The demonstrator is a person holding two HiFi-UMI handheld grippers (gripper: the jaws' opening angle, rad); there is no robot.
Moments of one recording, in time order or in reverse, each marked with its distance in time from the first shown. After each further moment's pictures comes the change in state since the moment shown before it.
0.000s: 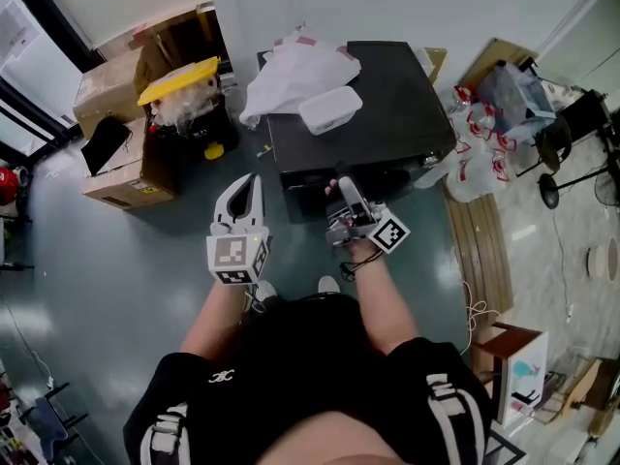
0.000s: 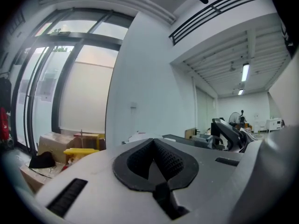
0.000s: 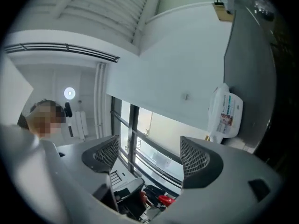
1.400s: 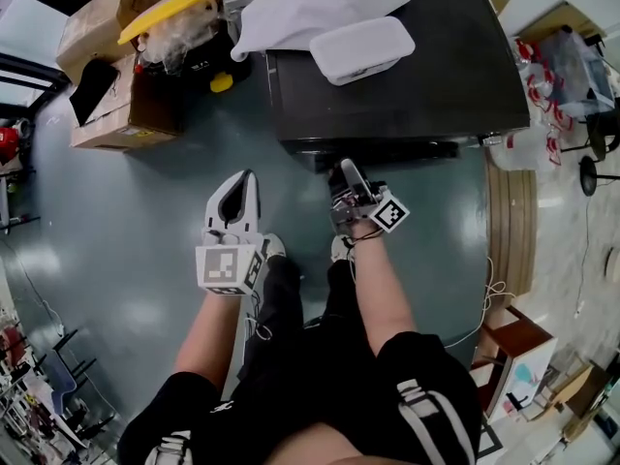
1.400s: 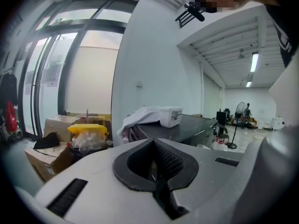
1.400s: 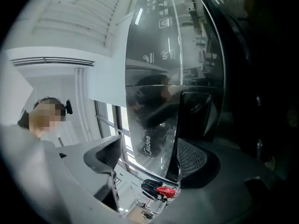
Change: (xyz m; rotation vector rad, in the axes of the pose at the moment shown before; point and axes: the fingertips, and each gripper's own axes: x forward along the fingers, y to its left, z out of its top) left arm 0.048 0.013 -0.169 -0.035 0.158 0.064; right arm -0.098 -0.256 -0.082 0.184 0.047 -0.136
